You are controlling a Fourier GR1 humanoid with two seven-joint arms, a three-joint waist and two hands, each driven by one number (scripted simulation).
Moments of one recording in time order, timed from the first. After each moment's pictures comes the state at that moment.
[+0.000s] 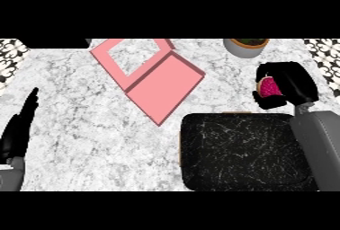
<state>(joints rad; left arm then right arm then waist) -0.10 0.41 0.09 -1.32 -0.16 0.17 0.07 -0.53 -0.38 0.02 -1.13 0.95 -0.03 -0.14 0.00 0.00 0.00</state>
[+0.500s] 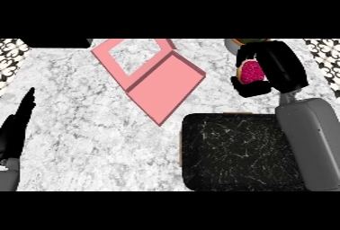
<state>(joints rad) -0.10 0.42 0.12 -1.34 -0.16 0.13 0.06 -0.63 -0.29 0.04 -1.32 0.88 0.05 -0.11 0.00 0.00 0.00</state>
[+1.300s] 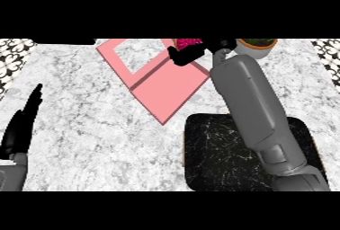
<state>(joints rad) -0.13 0.39 0.11 -1.33 -0.20 0.13 0.07 -1.09 -0.02 -0.06 -0.87 0.78 -0.01 0.08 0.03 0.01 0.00</state>
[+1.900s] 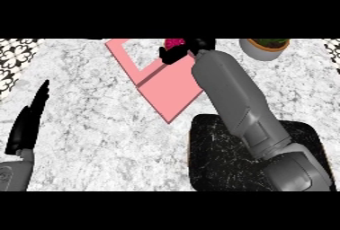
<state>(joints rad) -0.16 0.37 0.09 -1.34 -0.22 0.12 0.07 -1.29 0.00 -0.05 -0.39 0.73 -0.26 0.05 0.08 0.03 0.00</state>
